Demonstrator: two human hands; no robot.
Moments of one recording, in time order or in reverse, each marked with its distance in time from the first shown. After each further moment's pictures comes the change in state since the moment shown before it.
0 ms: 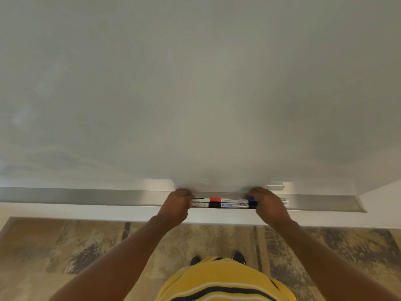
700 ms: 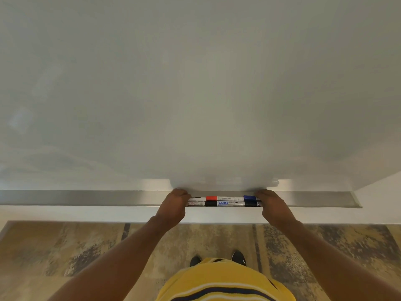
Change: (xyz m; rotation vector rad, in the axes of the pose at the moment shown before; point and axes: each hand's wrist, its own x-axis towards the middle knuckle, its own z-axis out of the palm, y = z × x) left_hand -0.003 0.005 0.003 0.007 0.032 -0.048; right_hand -0.015 0.025 0.002 -0.066 -0.078 0.120
